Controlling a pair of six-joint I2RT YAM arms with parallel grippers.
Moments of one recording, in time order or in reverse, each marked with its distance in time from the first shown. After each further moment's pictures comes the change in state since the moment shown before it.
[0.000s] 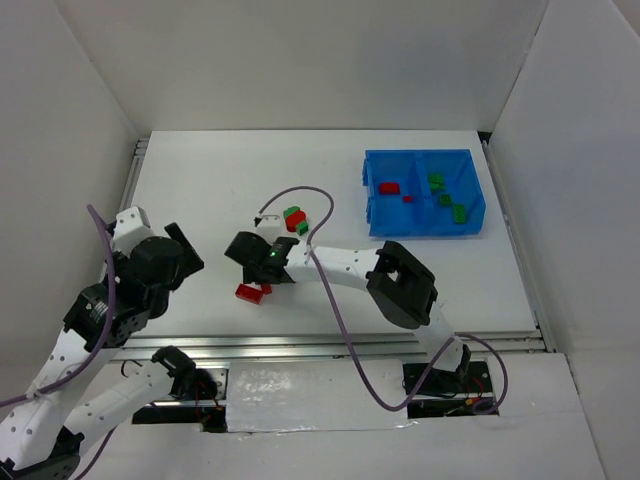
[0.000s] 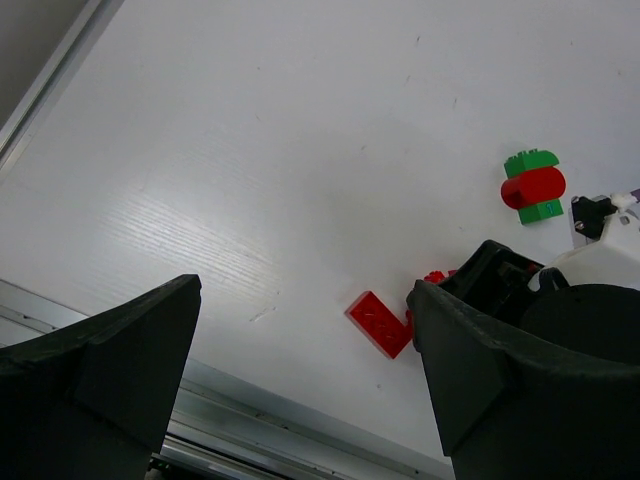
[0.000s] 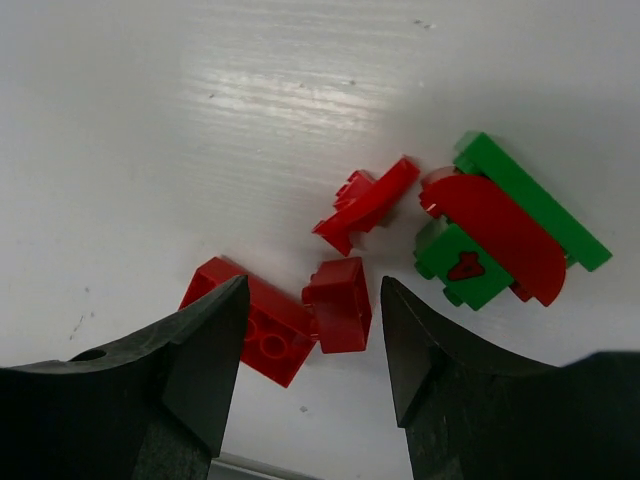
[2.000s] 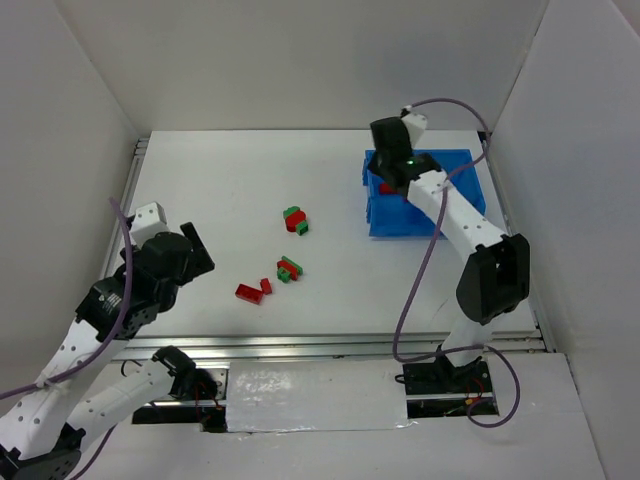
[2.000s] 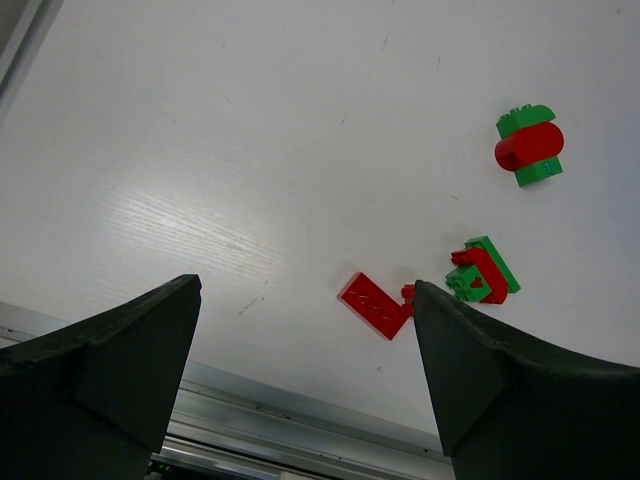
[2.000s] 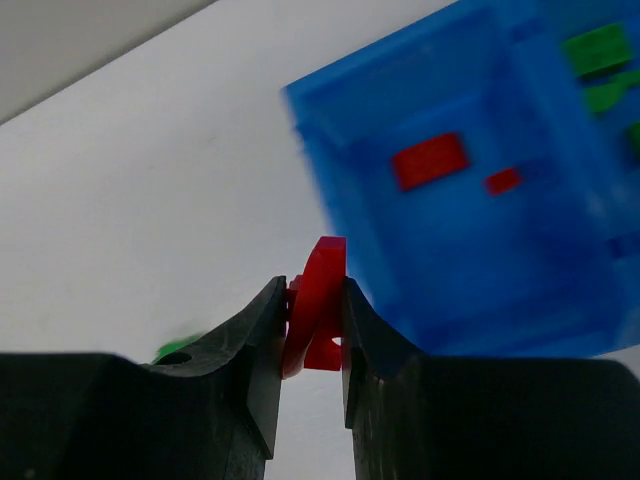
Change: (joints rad) left arm 0.000 0.041 -0.033 0.071 0.087 0.075; right arm -0.652 -0.404 -0.098 0.092 0.039 -0.253
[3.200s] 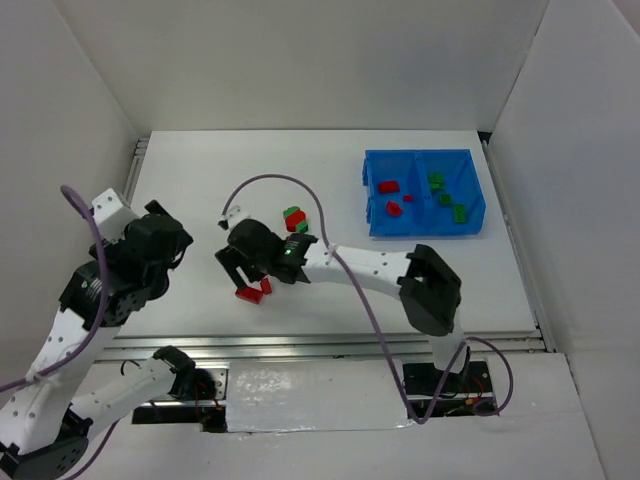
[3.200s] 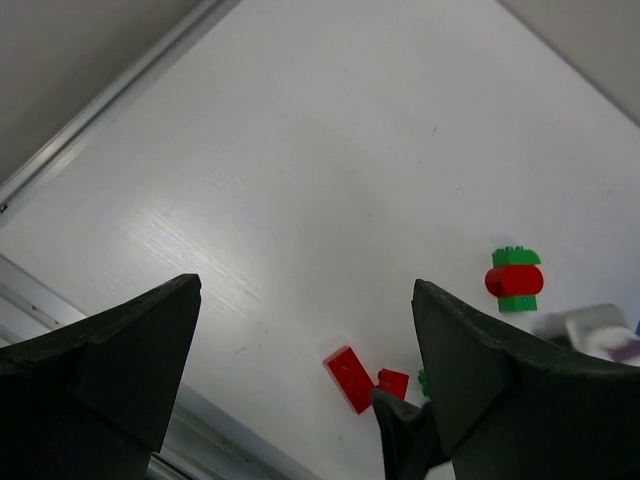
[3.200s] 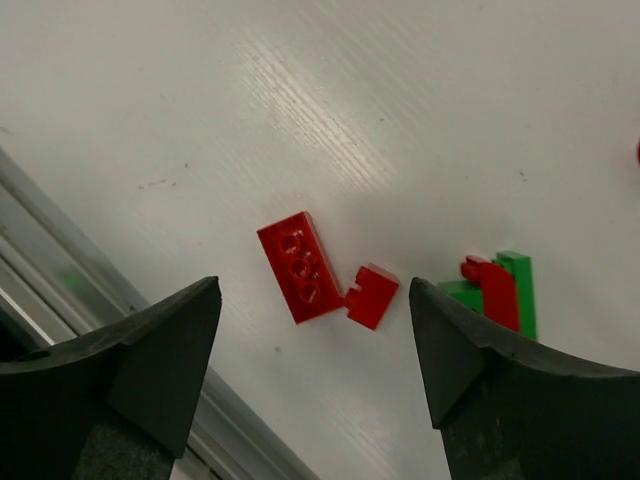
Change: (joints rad) left arm 0.039 0.149 0.242 -0.193 -0.208 -0.266; right arm 0.647 0.171 -0.028 0.098 -0.269 -0.391
